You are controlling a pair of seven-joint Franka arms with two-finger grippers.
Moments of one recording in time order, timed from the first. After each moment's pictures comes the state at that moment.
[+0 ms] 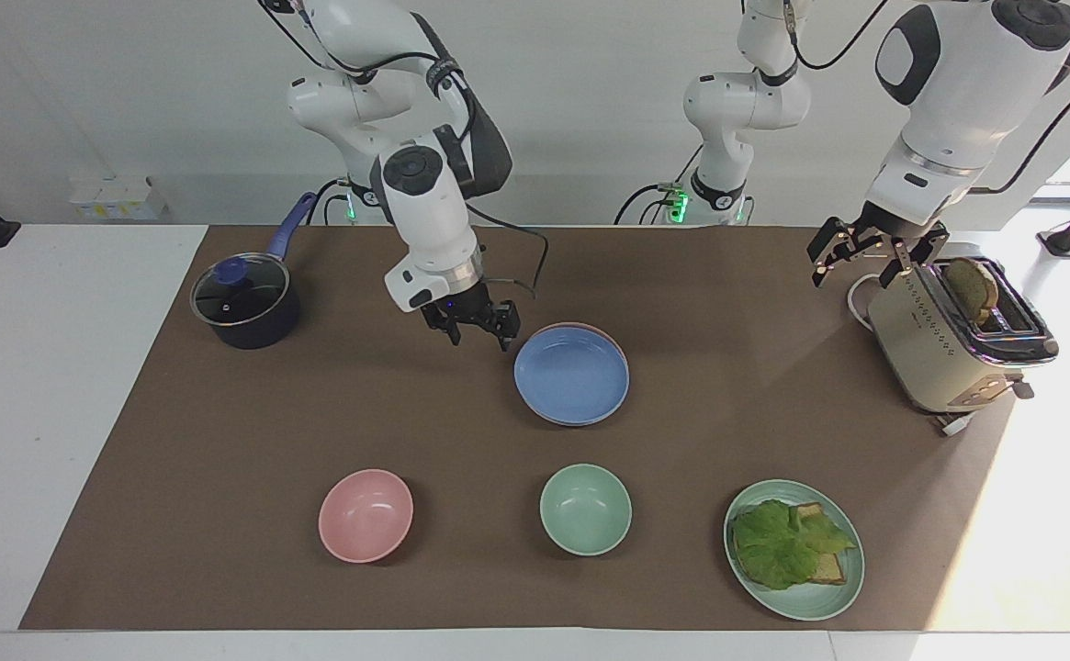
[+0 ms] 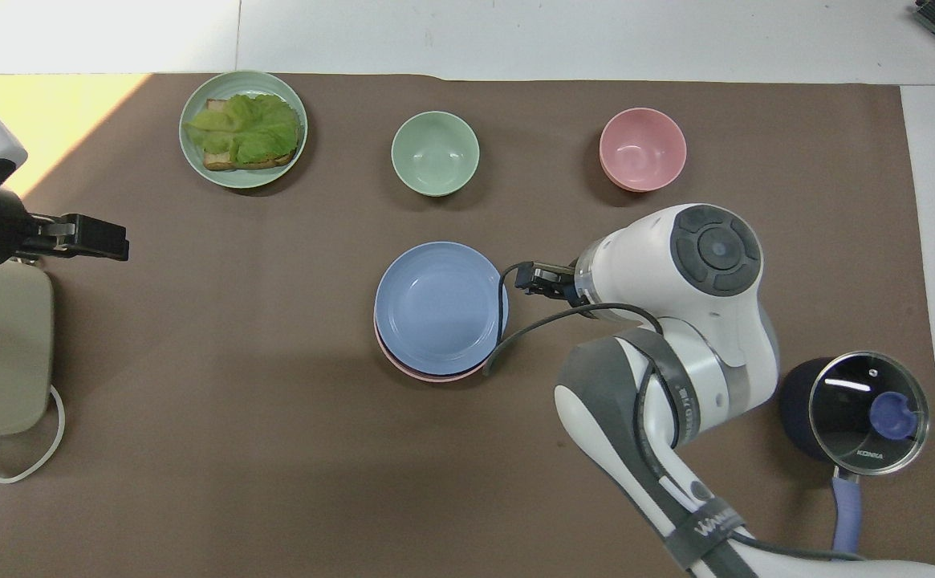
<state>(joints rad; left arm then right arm) -0.10 -0.01 0.00 -1.67 -0.02 1.71 -0.03 0.30 0.13 0.08 -1.93 0.09 2.15 0.59</state>
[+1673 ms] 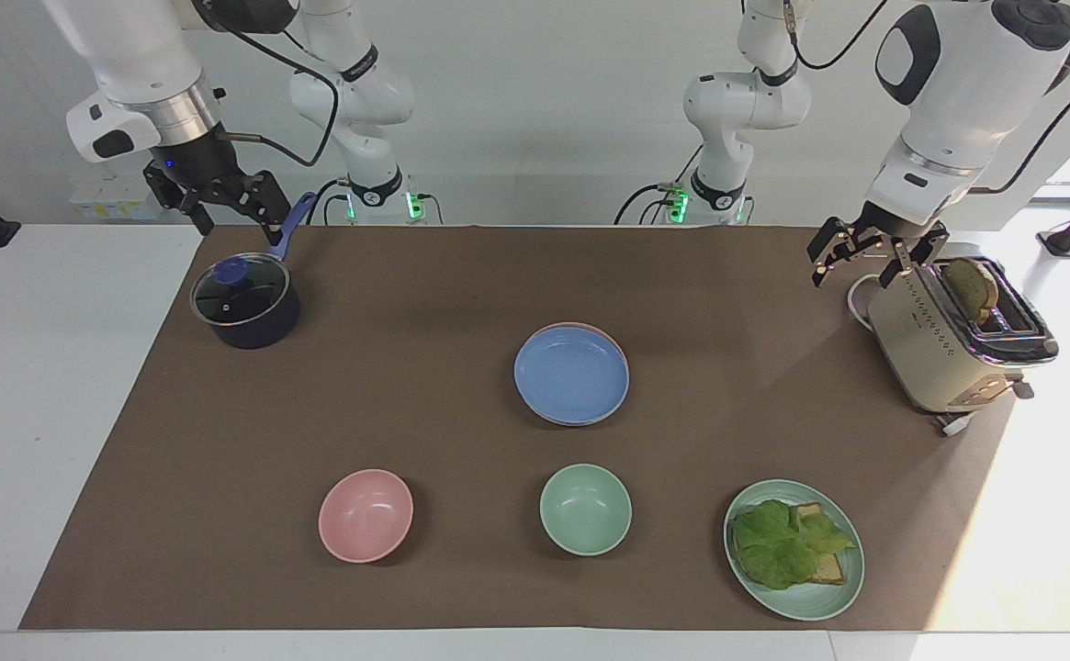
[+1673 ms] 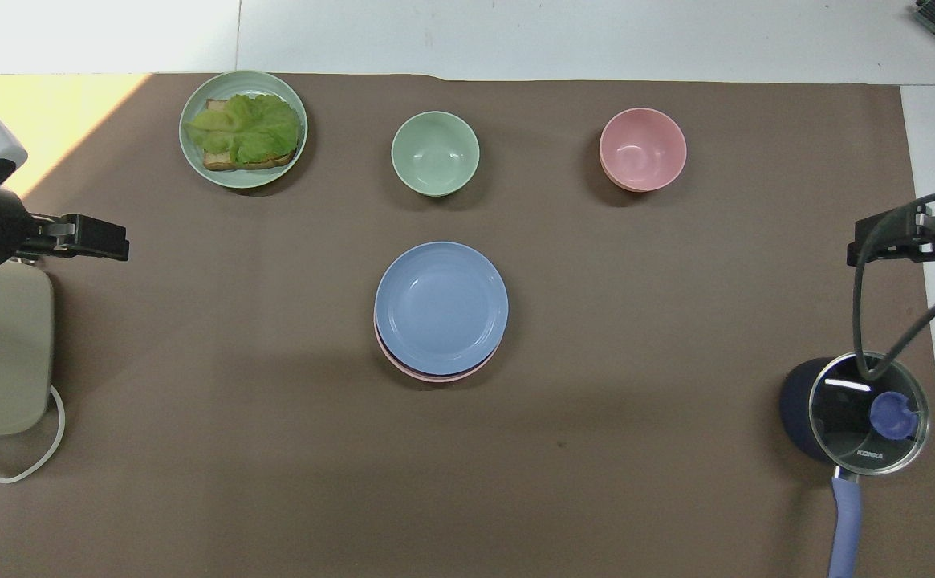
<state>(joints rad) -0.10 -0.01 0.00 -1.67 -0.02 1.71 -0.03 -0.09 0.03 0.09 -1.46 -0.02 1.46 0.18</state>
